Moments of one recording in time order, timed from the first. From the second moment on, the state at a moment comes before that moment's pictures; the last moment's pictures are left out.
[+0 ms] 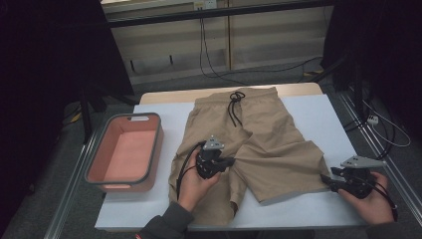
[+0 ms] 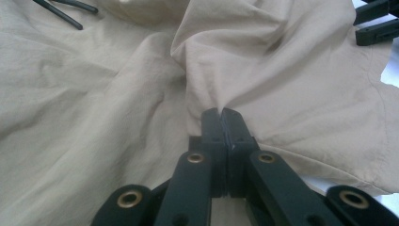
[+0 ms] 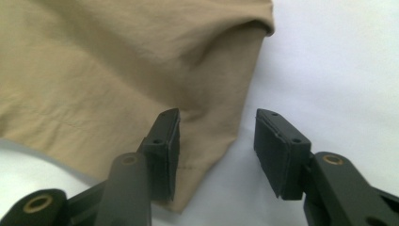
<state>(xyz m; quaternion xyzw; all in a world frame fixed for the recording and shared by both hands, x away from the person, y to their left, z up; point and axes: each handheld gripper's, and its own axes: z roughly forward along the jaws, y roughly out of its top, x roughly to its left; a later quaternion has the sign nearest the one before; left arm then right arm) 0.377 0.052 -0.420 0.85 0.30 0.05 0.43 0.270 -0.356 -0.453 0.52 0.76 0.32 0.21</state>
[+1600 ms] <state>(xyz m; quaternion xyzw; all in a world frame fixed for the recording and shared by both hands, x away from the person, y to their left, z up) 0.376 0.049 -0.423 0.85 0.30 0.04 0.43 0.299 -0.350 -0.432 0.48 0.76 0.36 0.27</state>
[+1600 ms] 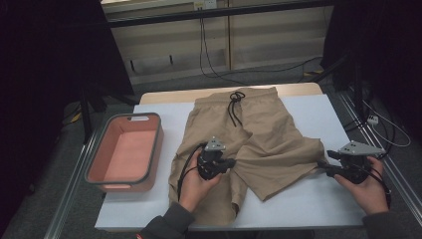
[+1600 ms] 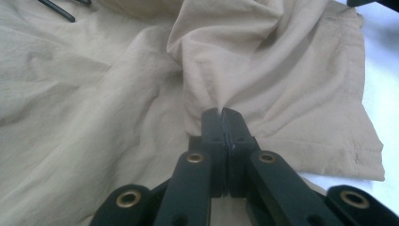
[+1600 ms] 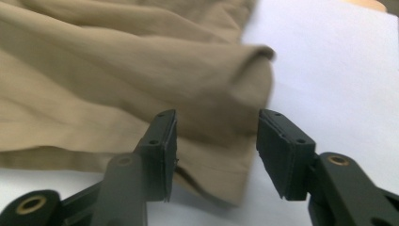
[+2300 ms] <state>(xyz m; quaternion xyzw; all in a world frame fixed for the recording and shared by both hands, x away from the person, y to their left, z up) 0.374 0.048 -0.423 0.86 0.30 0.04 0.42 0.283 -0.279 -0.436 0.39 0.82 0.39 0.18</state>
